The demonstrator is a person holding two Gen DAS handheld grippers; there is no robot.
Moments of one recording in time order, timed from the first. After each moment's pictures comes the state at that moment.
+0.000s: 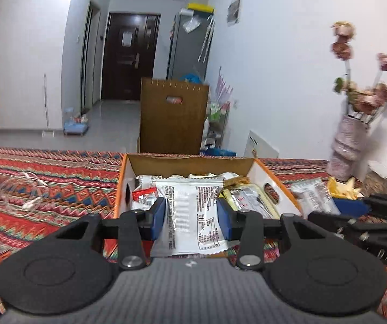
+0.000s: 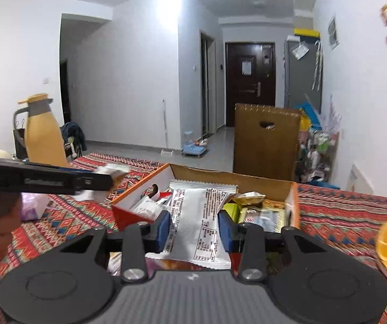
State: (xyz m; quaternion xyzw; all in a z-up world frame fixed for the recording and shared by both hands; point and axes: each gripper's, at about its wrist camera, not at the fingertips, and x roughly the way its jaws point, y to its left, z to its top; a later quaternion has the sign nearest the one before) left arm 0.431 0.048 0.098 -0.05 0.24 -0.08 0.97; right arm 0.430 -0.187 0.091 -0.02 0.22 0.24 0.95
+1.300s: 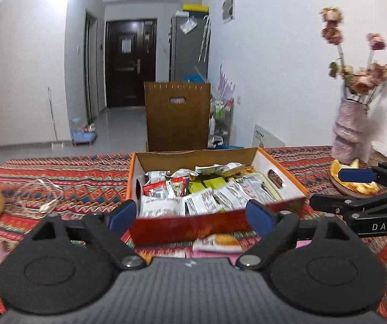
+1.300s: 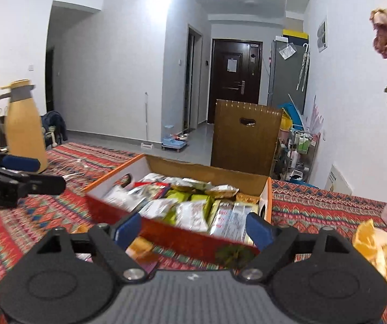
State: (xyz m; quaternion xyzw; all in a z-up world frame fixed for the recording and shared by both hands) left arm 0.362 0.040 0.100 0.01 0.22 -0.06 0.97; right arm 0.404 -0.206 0.088 -0.05 0.21 0.20 0.95
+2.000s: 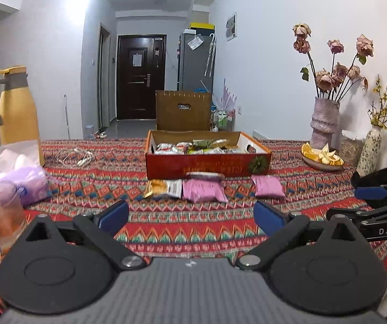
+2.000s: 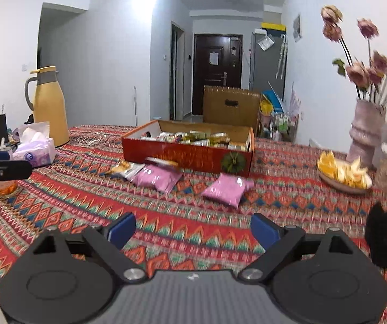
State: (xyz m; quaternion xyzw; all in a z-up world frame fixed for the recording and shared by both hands) left arm 0.150 0.040 0.065 -0.01 0.19 -0.05 0.98; right arm 0.198 -0.230 0.046 -0.03 0.23 0.16 0.96
